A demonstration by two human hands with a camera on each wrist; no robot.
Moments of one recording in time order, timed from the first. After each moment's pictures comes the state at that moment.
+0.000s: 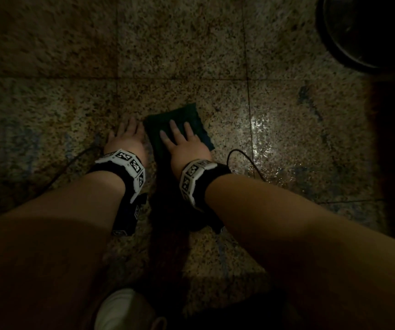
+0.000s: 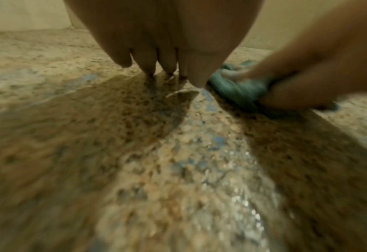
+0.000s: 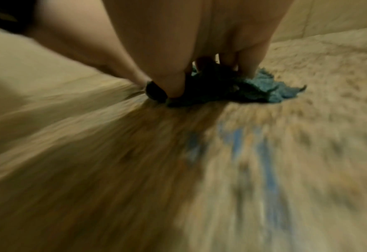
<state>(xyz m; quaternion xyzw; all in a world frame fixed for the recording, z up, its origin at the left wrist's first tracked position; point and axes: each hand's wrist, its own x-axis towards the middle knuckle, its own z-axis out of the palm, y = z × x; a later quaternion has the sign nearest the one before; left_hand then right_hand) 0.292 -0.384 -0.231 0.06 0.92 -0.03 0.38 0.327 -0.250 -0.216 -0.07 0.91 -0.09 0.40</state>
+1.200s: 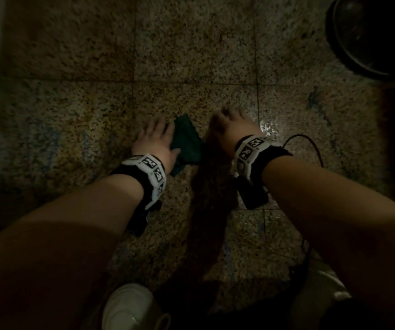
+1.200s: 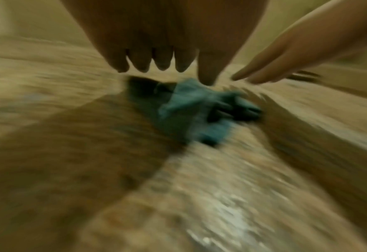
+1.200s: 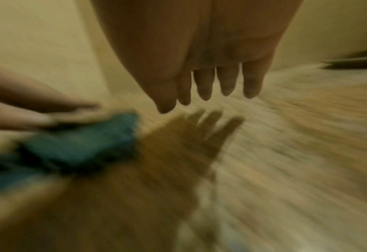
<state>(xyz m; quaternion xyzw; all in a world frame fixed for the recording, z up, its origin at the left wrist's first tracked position) 0.310 -0.365 -0.217 0.13 0.94 0.00 0.32 0.307 -0.167 -0.220 0.01 0.95 -0.07 0.31</state>
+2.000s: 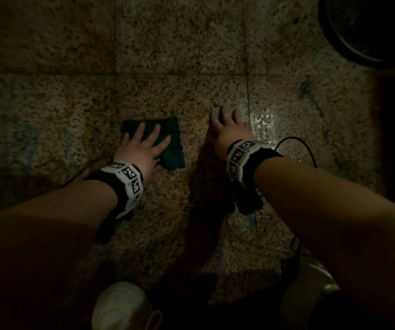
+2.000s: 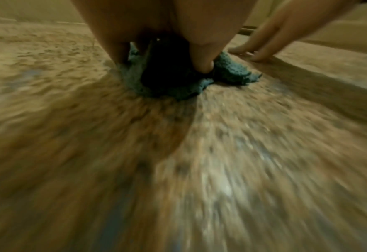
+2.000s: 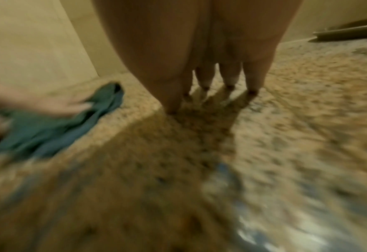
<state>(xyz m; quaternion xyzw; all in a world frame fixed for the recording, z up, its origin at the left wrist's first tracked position) 0.322 -0.374 -0.226 0.22 0.89 -0.10 0.39 0.321 -0.155 -0.234 0.03 0.93 -0.09 0.36</state>
